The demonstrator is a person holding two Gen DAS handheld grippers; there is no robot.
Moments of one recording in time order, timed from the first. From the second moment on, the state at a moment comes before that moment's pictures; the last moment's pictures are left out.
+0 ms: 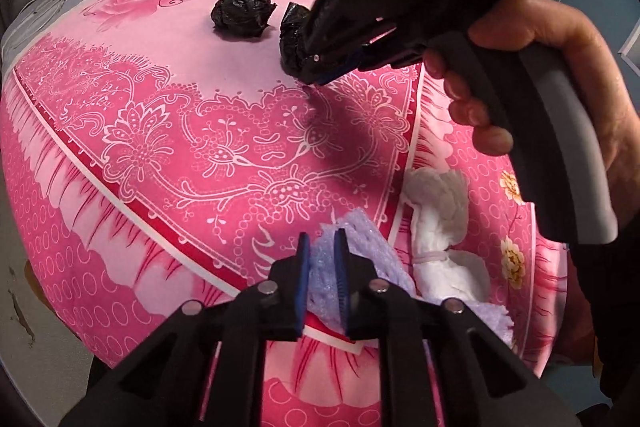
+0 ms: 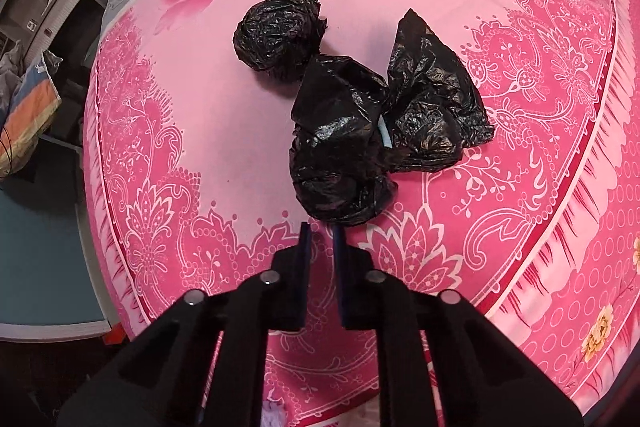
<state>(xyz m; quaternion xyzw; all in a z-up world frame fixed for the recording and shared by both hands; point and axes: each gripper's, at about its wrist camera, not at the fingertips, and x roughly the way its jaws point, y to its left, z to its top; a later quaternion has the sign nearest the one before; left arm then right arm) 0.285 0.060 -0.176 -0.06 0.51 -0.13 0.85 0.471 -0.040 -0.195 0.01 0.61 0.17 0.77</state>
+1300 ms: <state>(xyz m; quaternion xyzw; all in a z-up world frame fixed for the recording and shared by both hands) 0.263 0.107 -0.150 -0.13 0.50 -0.13 0.85 0.498 -0.044 -0.172 0.00 0.57 0.15 0.80</state>
